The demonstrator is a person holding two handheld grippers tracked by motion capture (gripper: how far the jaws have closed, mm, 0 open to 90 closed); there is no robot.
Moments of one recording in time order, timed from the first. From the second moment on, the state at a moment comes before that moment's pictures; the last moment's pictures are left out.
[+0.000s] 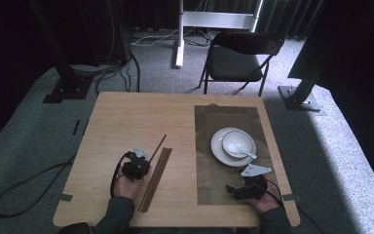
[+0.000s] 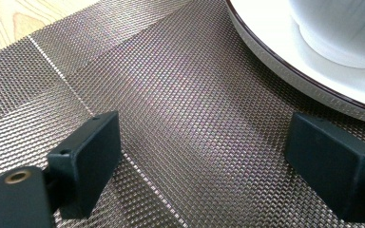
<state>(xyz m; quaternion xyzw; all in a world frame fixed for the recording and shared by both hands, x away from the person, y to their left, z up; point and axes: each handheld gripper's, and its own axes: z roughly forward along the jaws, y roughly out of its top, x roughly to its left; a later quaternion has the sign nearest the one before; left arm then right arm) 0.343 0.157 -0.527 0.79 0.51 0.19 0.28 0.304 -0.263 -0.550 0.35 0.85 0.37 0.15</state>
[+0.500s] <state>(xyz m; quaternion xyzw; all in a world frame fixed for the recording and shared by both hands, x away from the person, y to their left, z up) 0.352 0.159 -0.523 0.79 0.51 0.19 0.28 0.304 -0.263 -0.550 0.35 0.85 0.37 0.15</state>
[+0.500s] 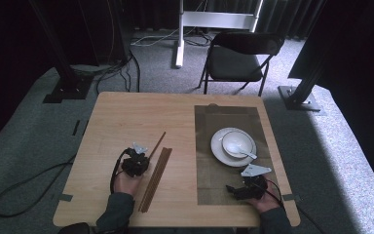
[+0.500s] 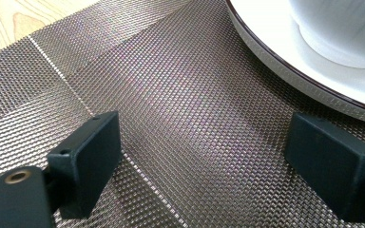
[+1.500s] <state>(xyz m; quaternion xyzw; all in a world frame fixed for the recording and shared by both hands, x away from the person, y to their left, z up) 0.359 0.150 -0.511 0.78 0.50 0.19 0.32 0.304 -0.263 -0.550 0.35 0.85 0.37 0.15</state>
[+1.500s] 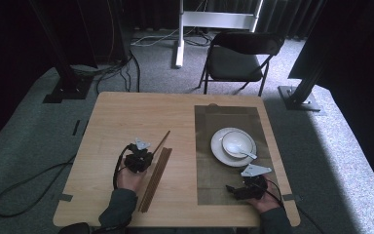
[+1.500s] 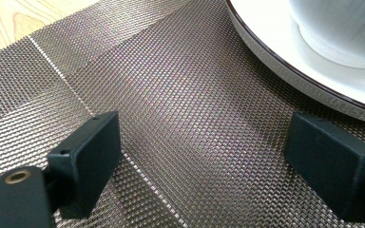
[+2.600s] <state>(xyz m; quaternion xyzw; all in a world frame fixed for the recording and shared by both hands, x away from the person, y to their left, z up) 0.362 0.121 -0.486 0.79 0.47 0.18 0.35 0.304 -0.263 -0.550 0.35 0.85 0.37 0.15</state>
